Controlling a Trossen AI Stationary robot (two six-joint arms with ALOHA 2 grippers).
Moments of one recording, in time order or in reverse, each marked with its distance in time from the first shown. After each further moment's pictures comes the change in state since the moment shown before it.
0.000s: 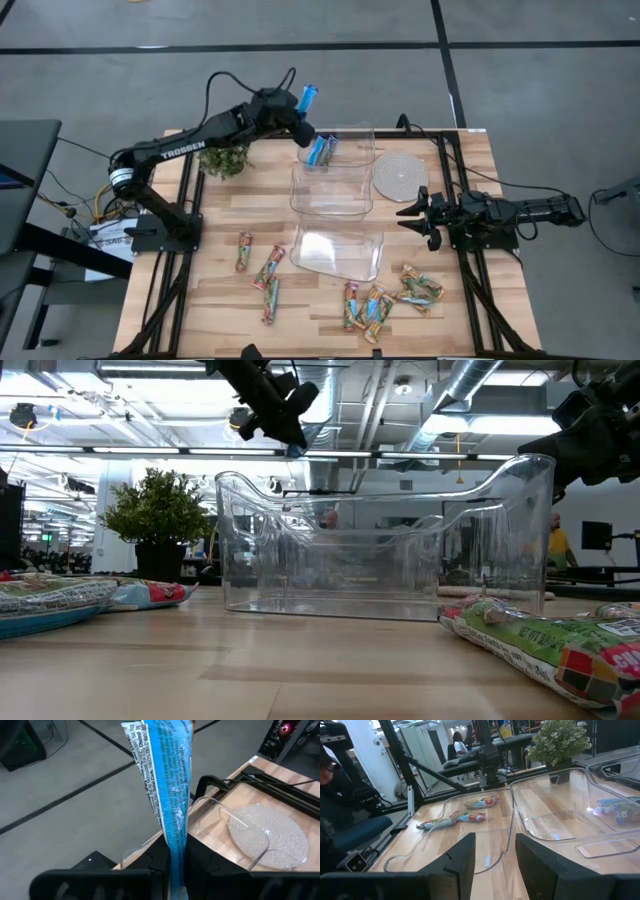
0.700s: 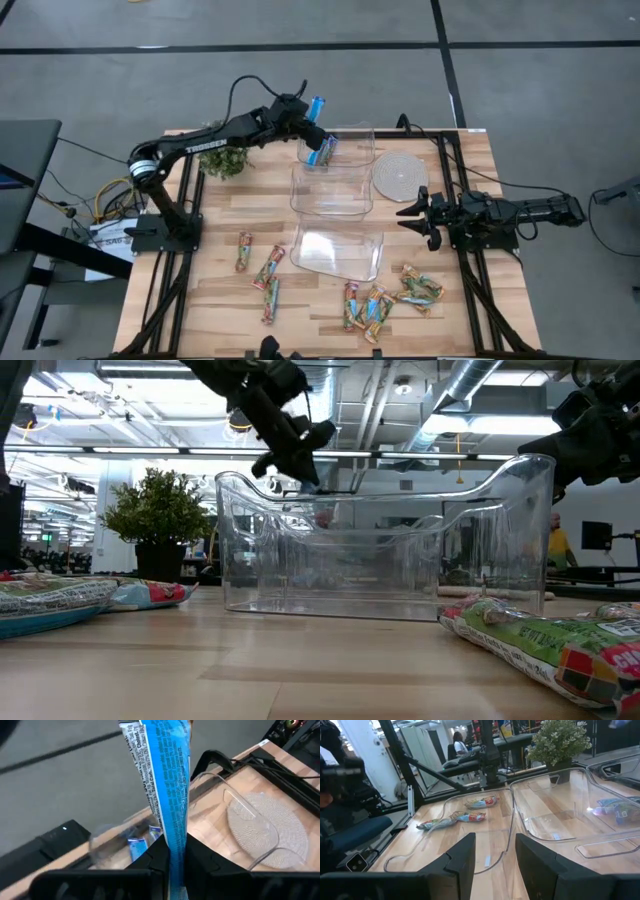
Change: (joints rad) left arm 0.019 0.172 0.000 0.047 0.079 -0.182; right arm 0.000 0.000 0.000 0.000 -0.001 0.000
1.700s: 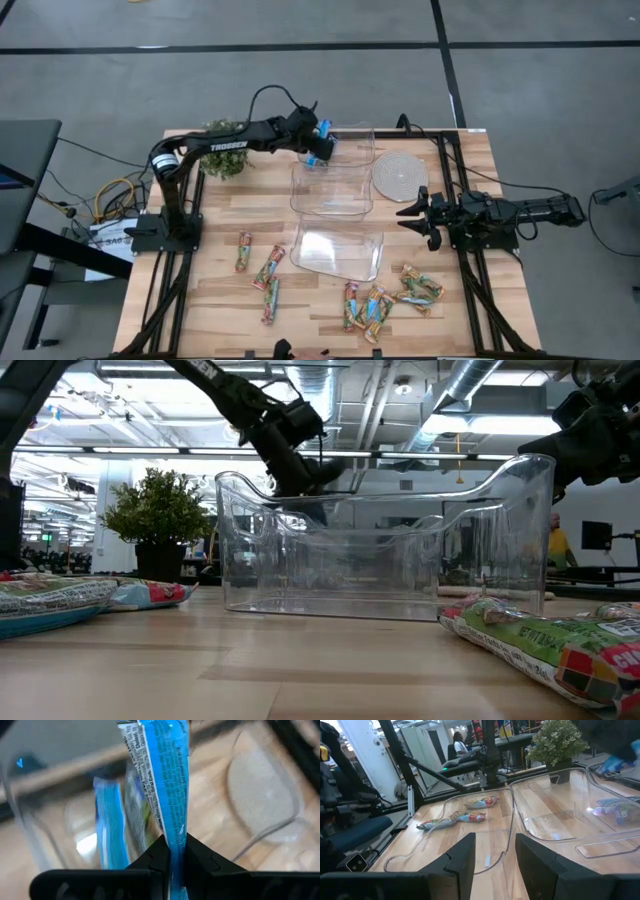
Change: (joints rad) left arm 0.006 0.162 0.002 -0.030 0.163 -0.200; right arm 0.000 0.000 0.000 0.000 0.000 0.000
